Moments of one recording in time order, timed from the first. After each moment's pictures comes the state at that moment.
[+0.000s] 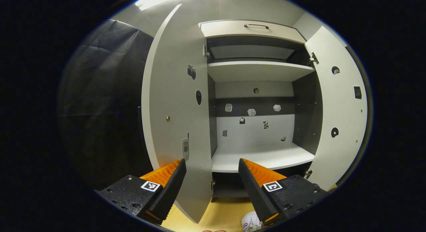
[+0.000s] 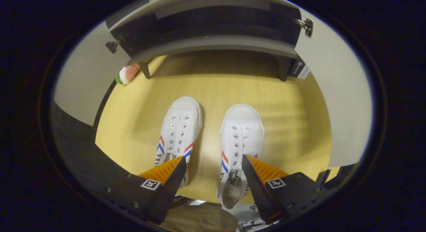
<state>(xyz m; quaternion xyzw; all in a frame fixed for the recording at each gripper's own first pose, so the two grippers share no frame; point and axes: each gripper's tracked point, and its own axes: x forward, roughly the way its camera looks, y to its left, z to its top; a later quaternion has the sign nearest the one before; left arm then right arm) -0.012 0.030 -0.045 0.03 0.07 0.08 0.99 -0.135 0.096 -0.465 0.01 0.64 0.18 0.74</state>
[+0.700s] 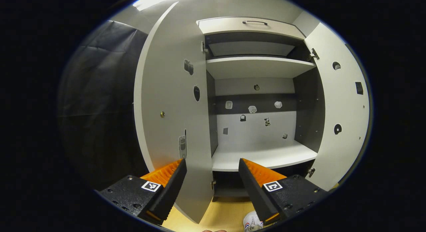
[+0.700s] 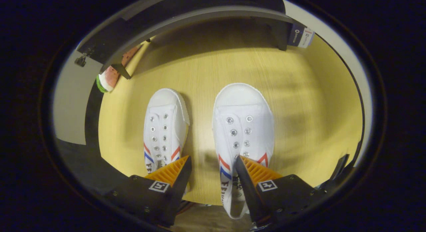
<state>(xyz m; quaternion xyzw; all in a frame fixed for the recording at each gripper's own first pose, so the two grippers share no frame) -0.003 0.026 -0.053 0.04 0.08 0.08 0.99 -0.135 0.101 -0.505 0.08 0.71 0.13 0.69</state>
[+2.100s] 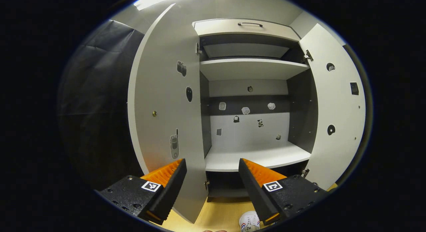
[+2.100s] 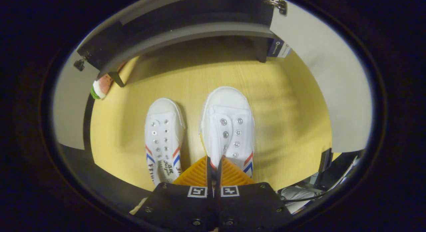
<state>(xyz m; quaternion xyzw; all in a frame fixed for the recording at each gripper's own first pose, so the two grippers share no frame) -0.007 0.011 -0.053 0.03 0.07 0.05 1.00 -0.124 0.085 -0.448 0.05 0.66 0.07 0.74</state>
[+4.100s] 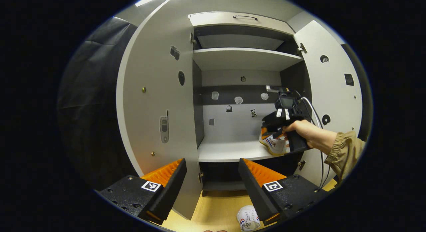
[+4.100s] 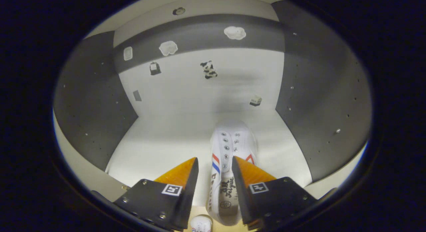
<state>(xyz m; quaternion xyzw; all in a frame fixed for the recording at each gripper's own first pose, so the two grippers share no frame) -0.011 0.003 -0.094 0.03 0.11 0.01 0.99 0.238 0.121 -0.171 0.07 0.38 0.10 0.91</state>
